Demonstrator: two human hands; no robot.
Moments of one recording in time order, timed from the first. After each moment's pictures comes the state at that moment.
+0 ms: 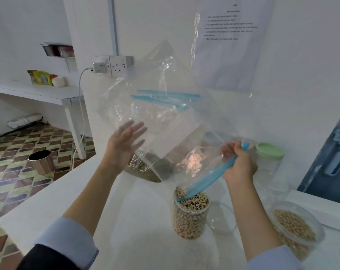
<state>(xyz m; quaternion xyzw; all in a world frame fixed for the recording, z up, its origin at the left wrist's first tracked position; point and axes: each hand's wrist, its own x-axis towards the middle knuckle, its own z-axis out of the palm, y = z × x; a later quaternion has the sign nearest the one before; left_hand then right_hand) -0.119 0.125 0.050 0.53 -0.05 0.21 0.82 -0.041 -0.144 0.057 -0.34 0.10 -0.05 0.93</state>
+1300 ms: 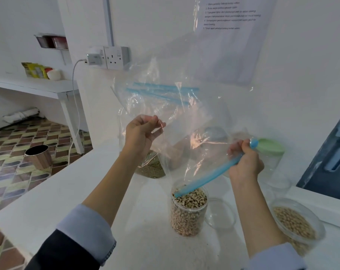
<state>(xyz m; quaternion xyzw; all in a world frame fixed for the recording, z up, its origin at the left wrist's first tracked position) -0.088 0.065 0.075 0.48 -0.03 0.27 0.84 -0.027 -0.156 0.050 -0.33 0.11 -0.10 0.93</state>
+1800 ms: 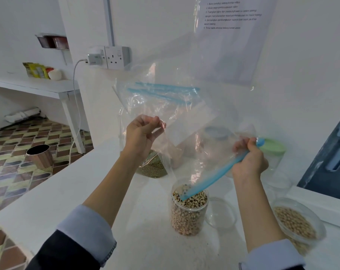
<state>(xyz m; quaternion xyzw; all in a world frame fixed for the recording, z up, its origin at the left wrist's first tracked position) -0.085 0.065 0.070 0.45 -0.05 0.27 0.85 -0.018 -0.155 0.049 -0.30 0.08 -0.12 0.94</state>
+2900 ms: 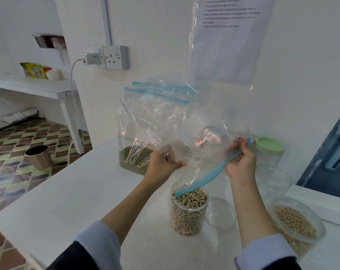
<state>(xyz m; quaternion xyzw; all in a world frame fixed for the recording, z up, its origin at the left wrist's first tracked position) -0.086 0.026 -0.001 0.78 0.03 0.27 0.56 0.006 -0.156 0.023 -0.18 -0.02 0.01 0.98</state>
